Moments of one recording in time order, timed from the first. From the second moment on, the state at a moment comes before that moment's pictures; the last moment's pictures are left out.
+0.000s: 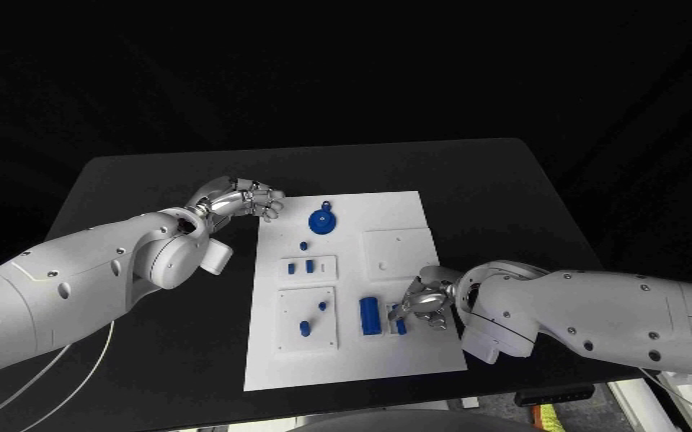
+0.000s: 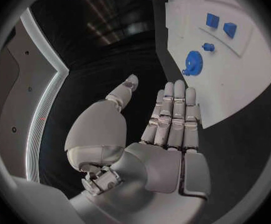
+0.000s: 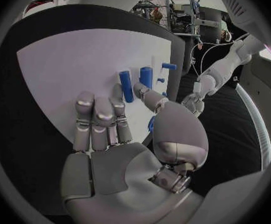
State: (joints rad) left arm 1.16 -0.72 -0.11 1.20 -0.31 -0.11 0.24; left_hand 0.97 -0.12 0.43 -0.23 0.05 0.84 0.17 0.27 0.51 1.17 0.13 0.07 0.20 0.92 0.10 0.54 0.46 0.05 0.69 0.00 0.58 1.22; right arm 1.08 -0.93 -0.25 1.73 -0.85 -0.29 -0.51; right_hand 0.87 -0.21 0.72 -0.14 0.05 1.04 0.09 0.30 0.59 1.11 -0.02 1.19 1.09 1.32 -0.12 1.18 1.13 0.23 1.10 -0.05 1.11 1.31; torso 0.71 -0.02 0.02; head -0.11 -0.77
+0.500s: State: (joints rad) left arm 1.16 -0.72 -0.11 1.20 -0.31 -0.11 0.24; left_hand 0.97 -0.12 0.43 -0.23 0.05 0.84 0.17 0.28 0.51 1.17 0.13 0.07 0.20 0.92 0.10 0.54 0.46 0.05 0.69 0.00 0.58 1.22; right arm 1.08 -0.93 -0.25 1.73 -0.85 -0.29 -0.51; right_hand 0.82 -0.22 0.65 -0.12 0.05 1.04 0.09 0.30 0.60 1.11 -0.02 1.19 1.09 1.32 -0.12 1.18 1.13 0.23 1.11 -0.05 1.11 1.31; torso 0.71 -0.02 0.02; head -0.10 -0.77
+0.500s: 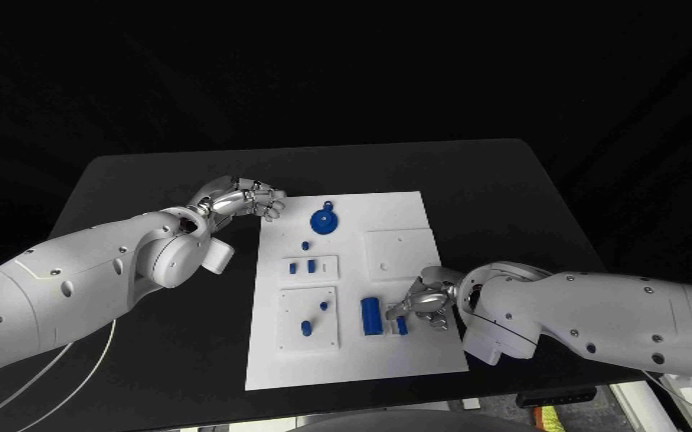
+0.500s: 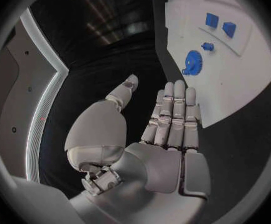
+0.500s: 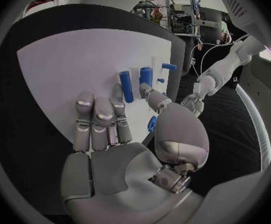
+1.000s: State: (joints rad) left arm 1.16 -0.72 -0.11 1.20 -0.31 -0.11 0.24; left_hand 0.97 -0.12 0.43 -0.23 0.05 0.84 0.17 0.28 0.51 1.17 0.13 0.07 0.20 0.92 0.10 0.54 0.46 0.05 0.69 0.00 0.58 1.22; right arm 1.08 -0.95 -0.25 1.76 -0.86 -0.29 -0.50; right_hand 0.82 -0.22 0.64 -0.12 0.05 1.04 0.08 0.29 0.60 1.11 -0.02 1.19 1.09 1.32 -0.12 1.18 1.13 0.23 1.10 -0.06 1.11 1.31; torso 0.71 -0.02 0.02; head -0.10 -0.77
